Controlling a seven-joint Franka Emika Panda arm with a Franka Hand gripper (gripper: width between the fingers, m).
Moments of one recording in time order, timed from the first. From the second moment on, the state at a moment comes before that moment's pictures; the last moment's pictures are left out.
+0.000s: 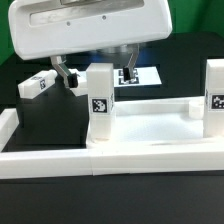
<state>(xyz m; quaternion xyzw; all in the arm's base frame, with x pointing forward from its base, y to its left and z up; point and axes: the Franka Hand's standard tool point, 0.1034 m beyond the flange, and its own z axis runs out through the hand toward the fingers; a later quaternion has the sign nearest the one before) 0.642 -0.059 0.111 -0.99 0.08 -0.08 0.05</state>
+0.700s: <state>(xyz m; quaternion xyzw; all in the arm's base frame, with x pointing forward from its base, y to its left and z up) 0.642 -0.067 0.110 -0.93 0.35 -0.07 0.07</state>
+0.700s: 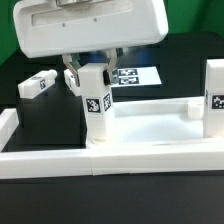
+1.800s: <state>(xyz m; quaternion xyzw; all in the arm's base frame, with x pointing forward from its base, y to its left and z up) 0.636 -0.049 0.106 -0.92 0.39 -0.02 0.09</state>
